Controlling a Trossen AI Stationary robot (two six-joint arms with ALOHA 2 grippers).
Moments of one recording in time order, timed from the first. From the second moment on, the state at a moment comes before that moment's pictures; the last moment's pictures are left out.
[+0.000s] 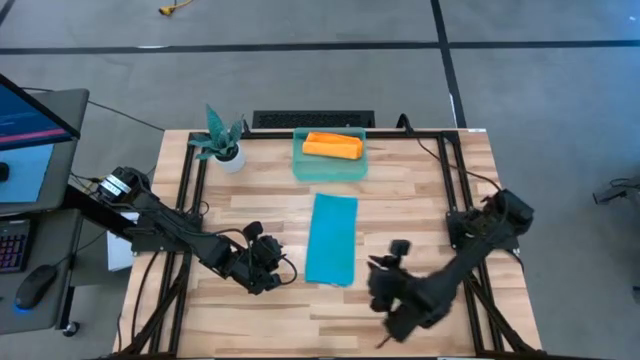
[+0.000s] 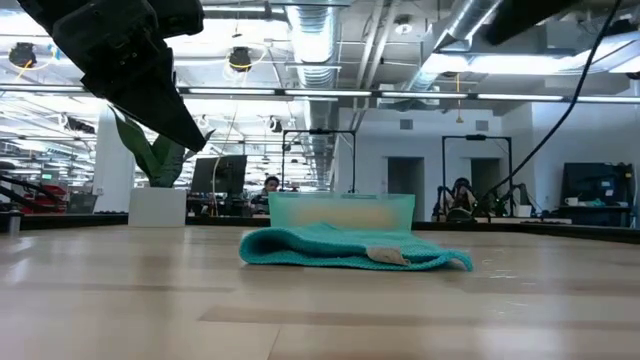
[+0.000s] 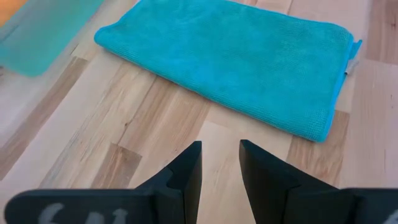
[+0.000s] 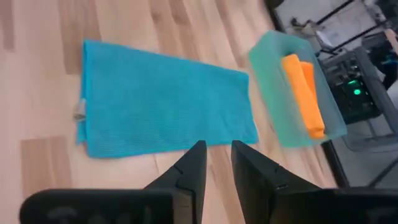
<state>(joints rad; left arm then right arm) -0.55 1.51 0.85 -0.41 -0.67 -0.75 0.78 1.82 1.46 -1.25 0.89 0.84</state>
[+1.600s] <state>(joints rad) -0.67 1.58 0.85 0.01 -0.64 -0.18 0.67 1.43 0.79 0.10 0.52 0.33</state>
